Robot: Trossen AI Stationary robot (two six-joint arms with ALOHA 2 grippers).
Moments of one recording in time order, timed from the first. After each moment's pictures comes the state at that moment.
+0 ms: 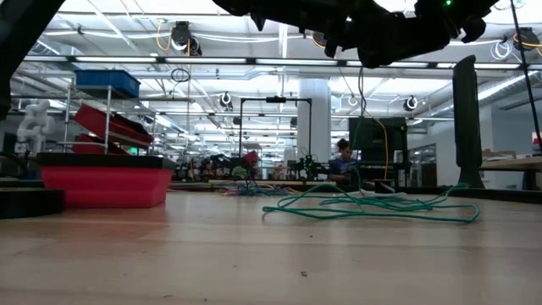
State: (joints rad) left arm 0.10 2.01 1.68 0.11 0.19 0.10; right arm 0.32 1.40 1.02 -1.25 1.40 1.37
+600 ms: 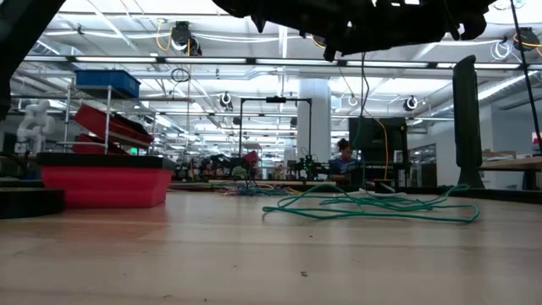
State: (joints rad) left arm 0.08 2.02 1.68 0.10 0.15 0.09; right arm 0.32 1.40 1.02 -1.30 1.55 1.55
